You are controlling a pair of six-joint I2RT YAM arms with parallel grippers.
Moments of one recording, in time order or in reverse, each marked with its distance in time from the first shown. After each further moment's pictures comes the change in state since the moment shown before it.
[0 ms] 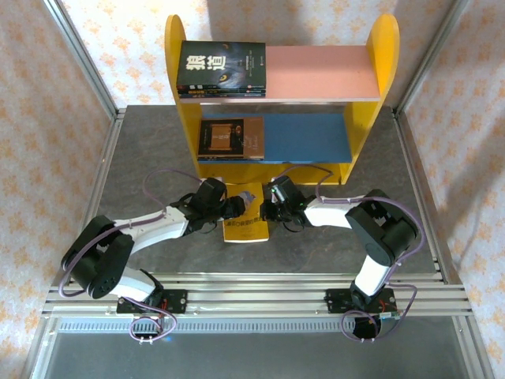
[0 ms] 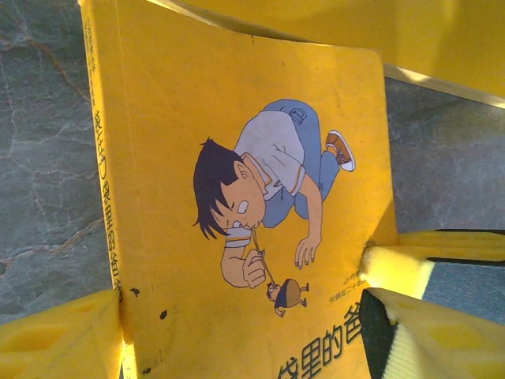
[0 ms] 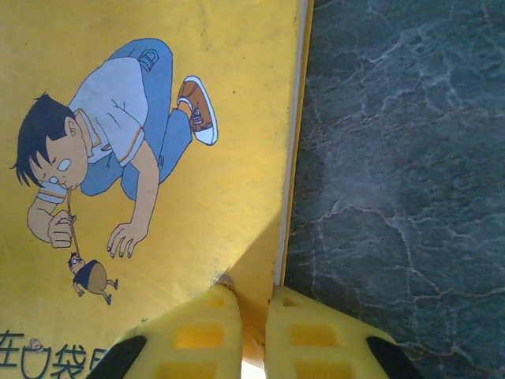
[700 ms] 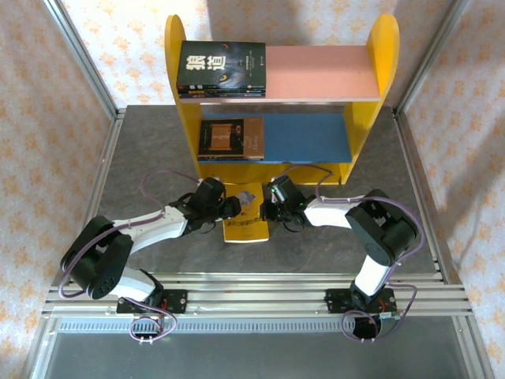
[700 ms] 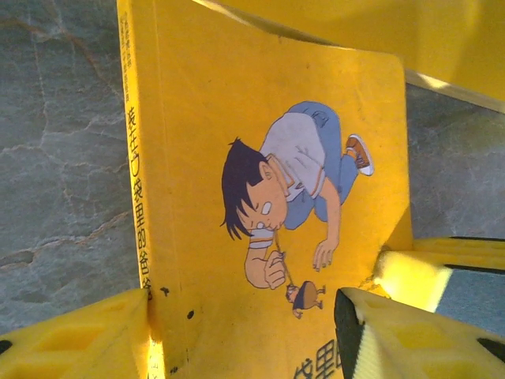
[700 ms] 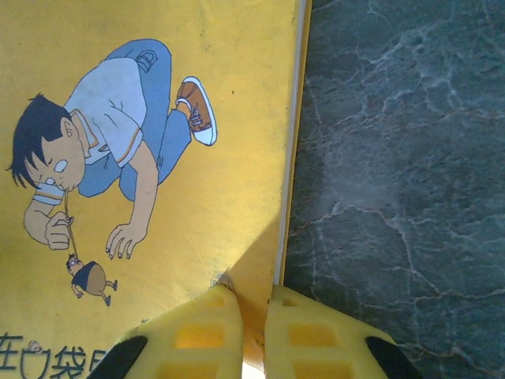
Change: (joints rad) left arm 0.012 -0.003 0.016 -0.053 -0.013 -0.016; right arm 0.000 0.006 0.000 0.000 0.000 -0.002
